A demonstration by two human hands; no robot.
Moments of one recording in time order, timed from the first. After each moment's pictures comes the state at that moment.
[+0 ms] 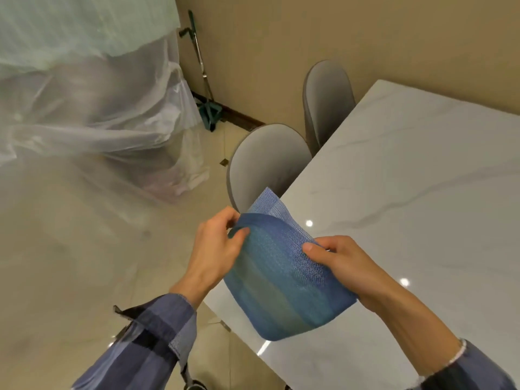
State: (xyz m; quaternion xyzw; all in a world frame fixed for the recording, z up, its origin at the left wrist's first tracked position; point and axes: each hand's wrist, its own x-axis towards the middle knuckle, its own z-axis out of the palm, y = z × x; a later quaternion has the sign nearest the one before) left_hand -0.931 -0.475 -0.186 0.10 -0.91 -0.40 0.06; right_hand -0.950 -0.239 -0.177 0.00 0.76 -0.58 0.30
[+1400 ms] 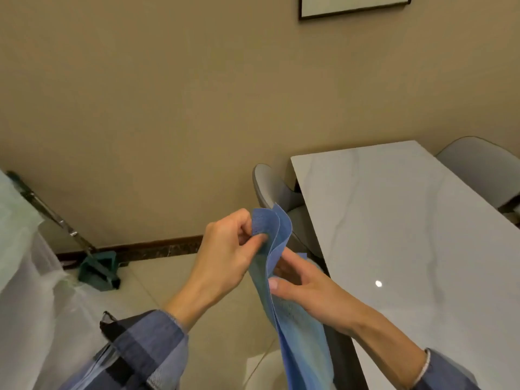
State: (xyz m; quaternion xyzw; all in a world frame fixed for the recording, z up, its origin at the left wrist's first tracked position) left_hand -1.453 -0.649 -0.080 -0.34 -0.80 -0.50 -0.06; right_hand -1.329 -0.516 -0.108 0.03 0.71 -0.70 0.03
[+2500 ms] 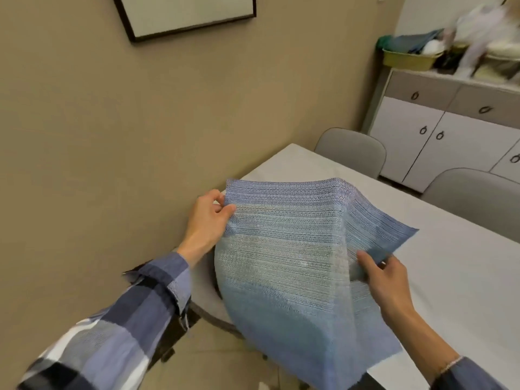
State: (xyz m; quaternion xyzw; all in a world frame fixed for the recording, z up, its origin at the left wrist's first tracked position) left_hand -1.797 -0.324 -0.138 -0.47 -0.70 -0.46 -0.27; right_hand -1.467 -0.323 -0.196 0.64 0.45 -0.45 -0.42
